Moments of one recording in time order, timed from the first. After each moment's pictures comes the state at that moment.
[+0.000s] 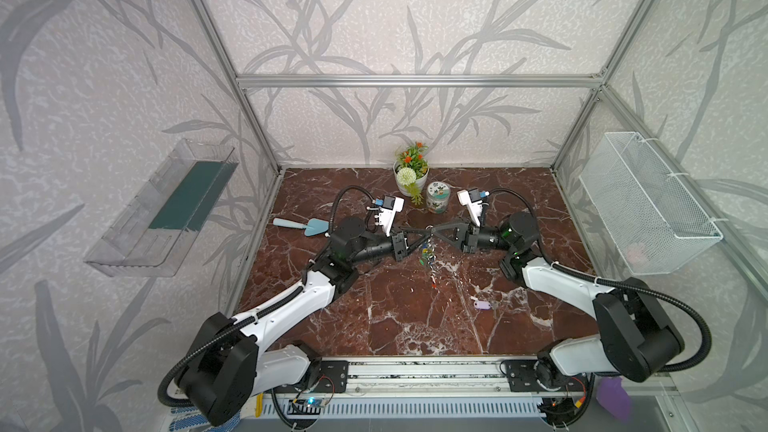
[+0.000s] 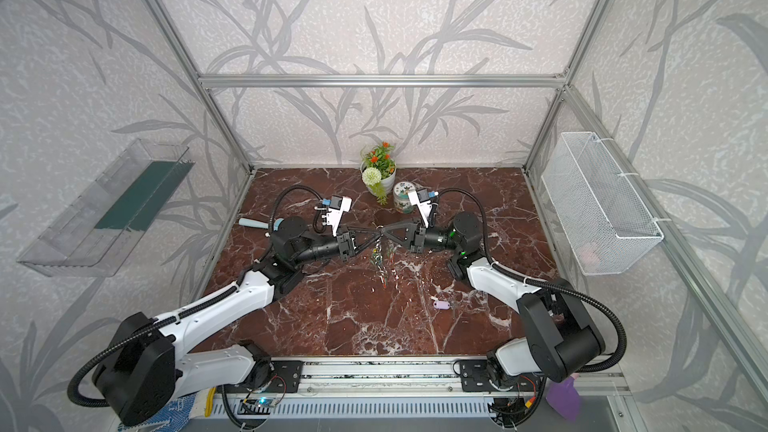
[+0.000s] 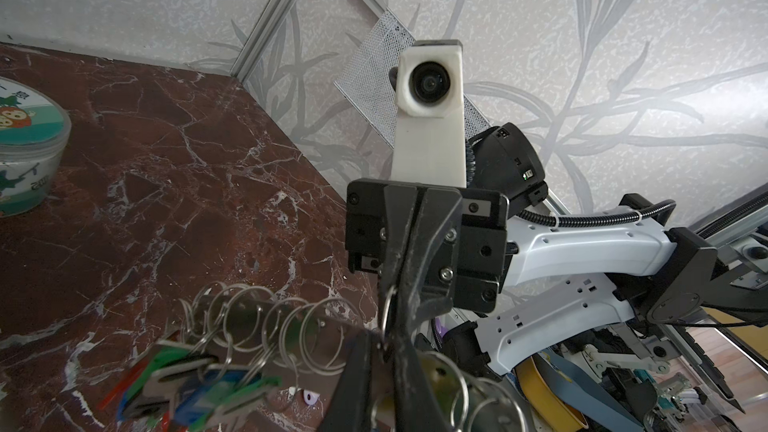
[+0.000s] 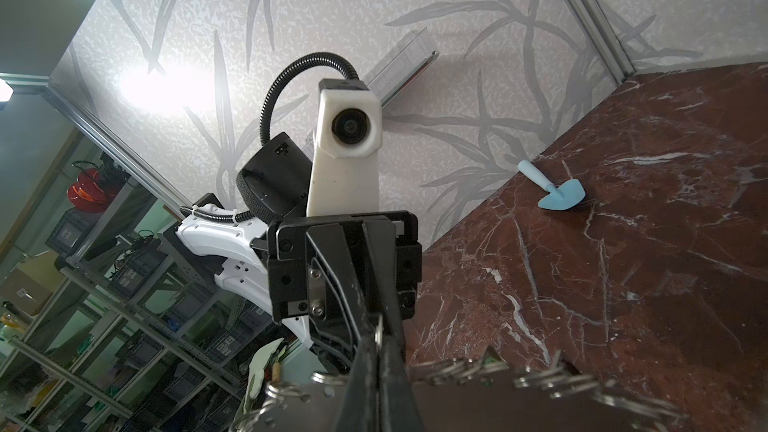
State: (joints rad) left arm -0.58 1.22 0.68 0.51 0.69 -0.73; right arm 0.45 1.43 0.67 1.00 -1.02 0.93
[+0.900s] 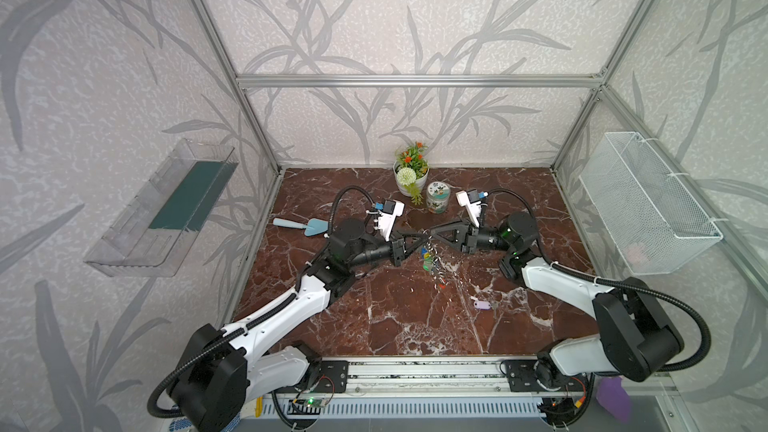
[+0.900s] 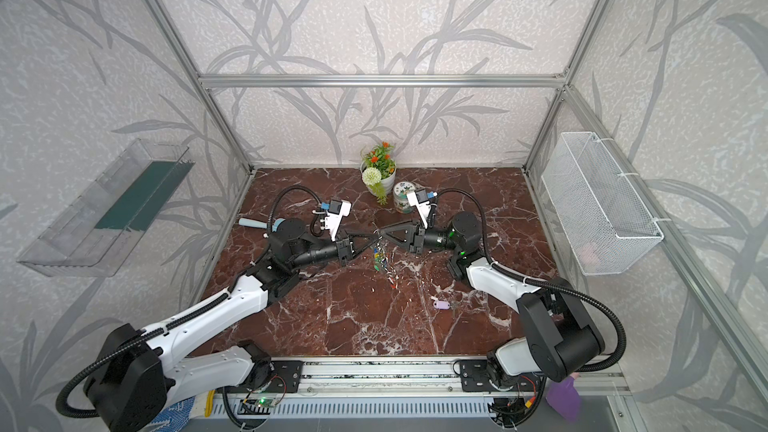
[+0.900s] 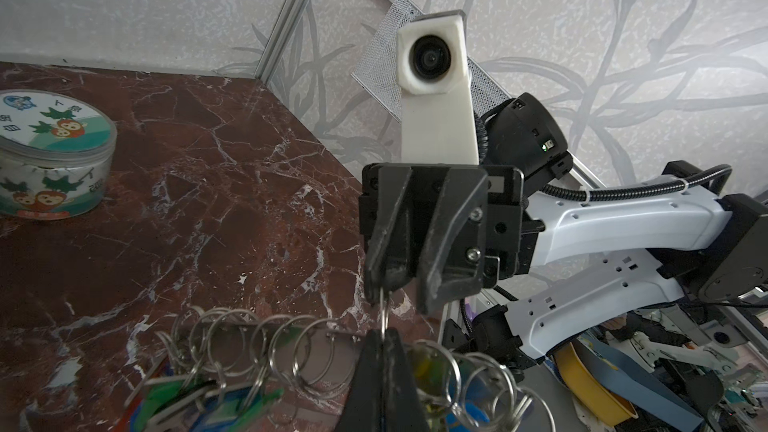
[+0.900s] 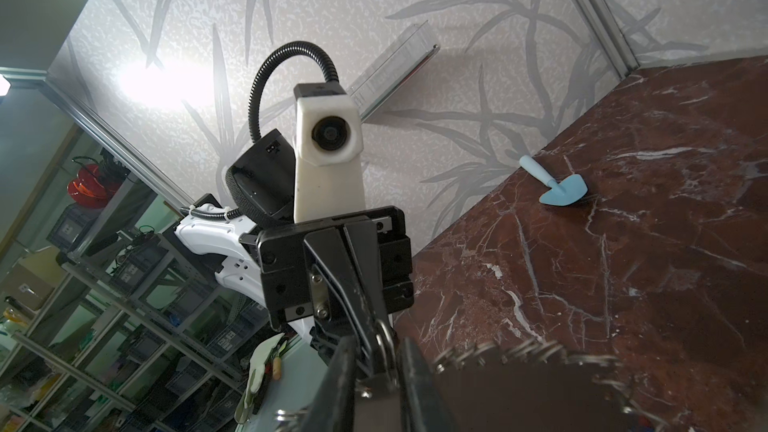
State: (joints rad) left arm -0.58 1.14 0.68 0.33 0.62 -0.55; right arm 0.44 1.42 0.67 0.97 -1.03 0.92
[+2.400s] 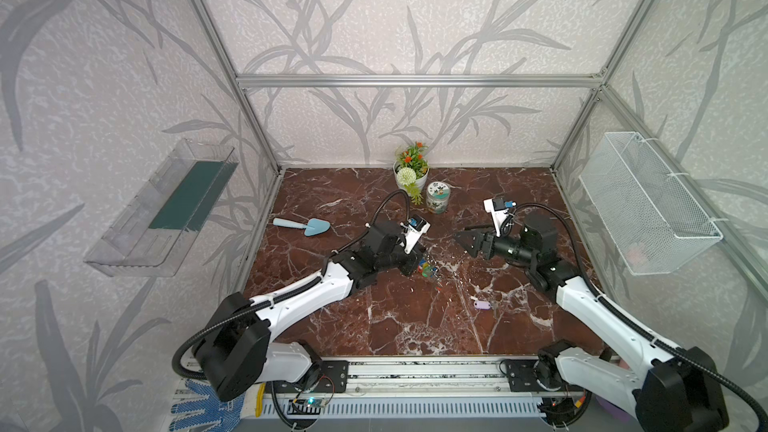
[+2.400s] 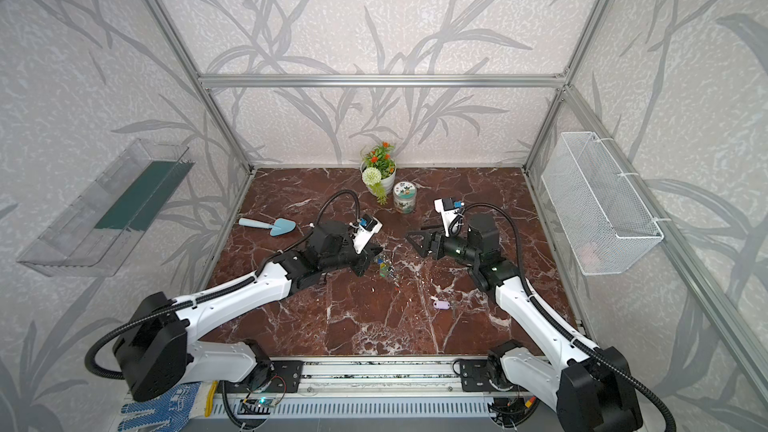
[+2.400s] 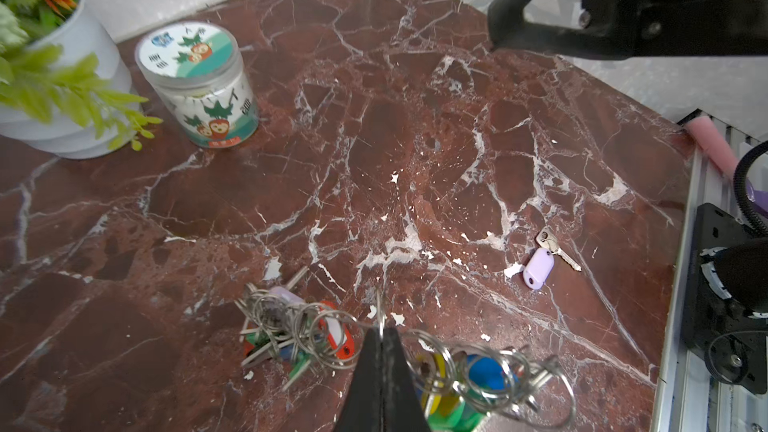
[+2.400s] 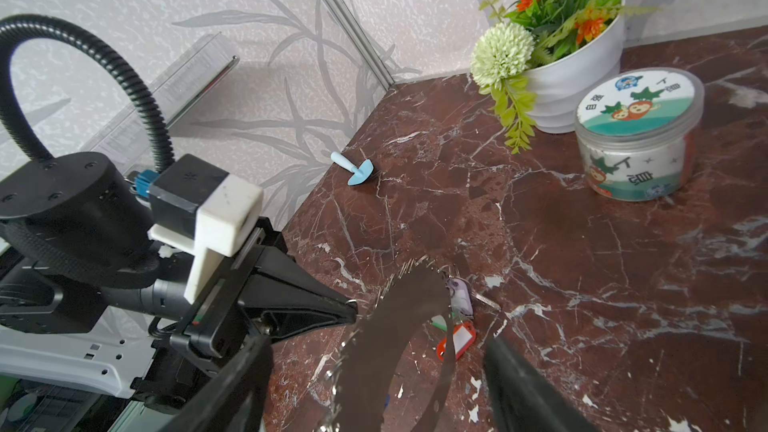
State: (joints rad) left arm -0.73 1.38 0.84 -0.05 0.21 -0.04; right arm 0.33 1.08 0.63 0.14 -0.65 0.46
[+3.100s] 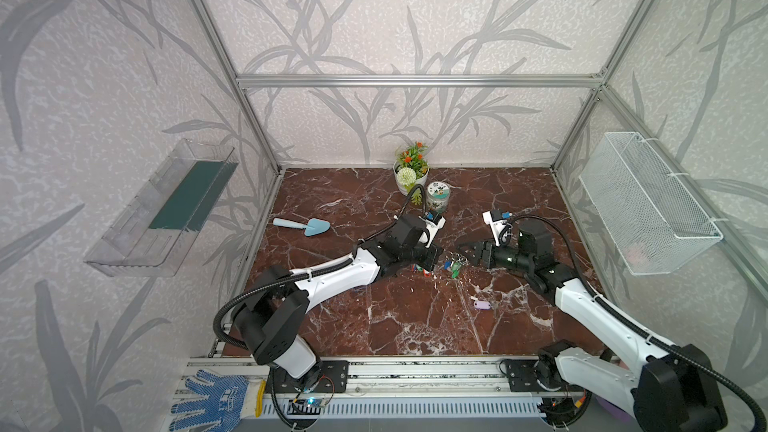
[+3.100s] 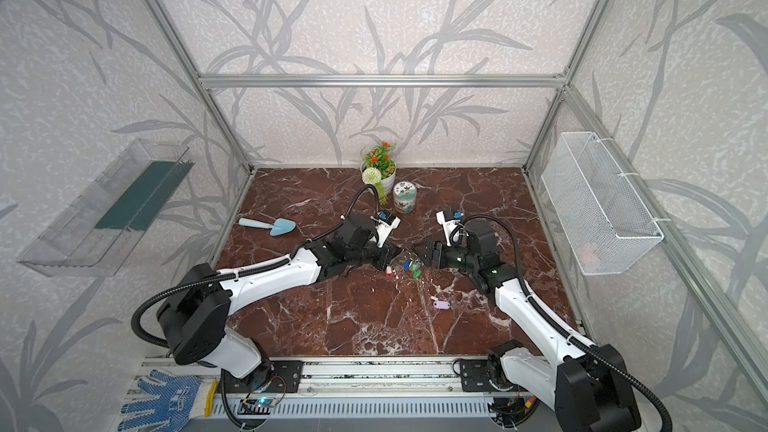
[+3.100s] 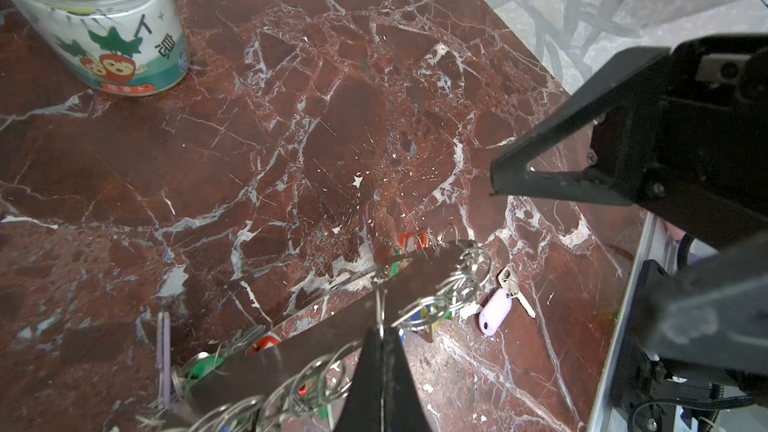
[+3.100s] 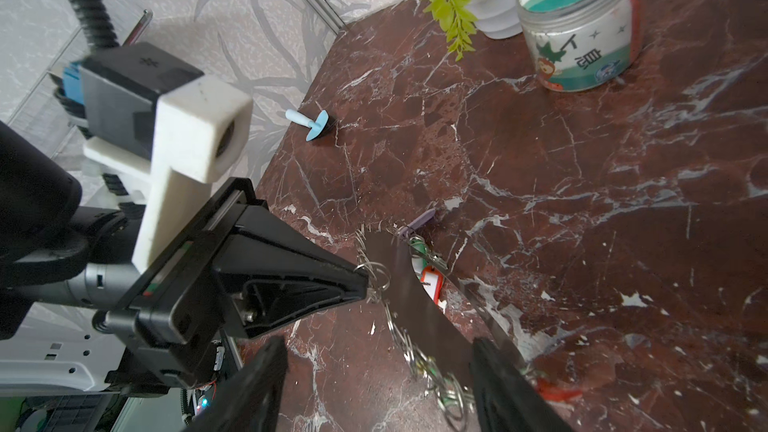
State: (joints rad) left arm -0.79 1.58 1.01 -0.08 0.23 -0.30; right arm 0.31 1.08 0.59 -0.02 -0.62 0.45
